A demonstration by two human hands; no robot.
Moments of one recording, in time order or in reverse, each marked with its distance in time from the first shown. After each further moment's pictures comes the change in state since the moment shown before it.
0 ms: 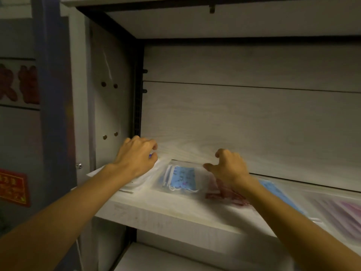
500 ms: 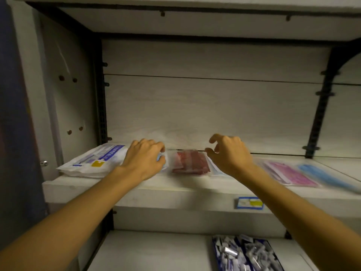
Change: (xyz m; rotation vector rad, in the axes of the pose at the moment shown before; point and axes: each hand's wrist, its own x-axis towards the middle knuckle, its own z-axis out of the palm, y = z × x) left_hand -0.039 0.094 -0.025 -0.159 -0.061 0.225; right_hand -0.100 0.043 -0.073 -0.109 0.271 -0.076
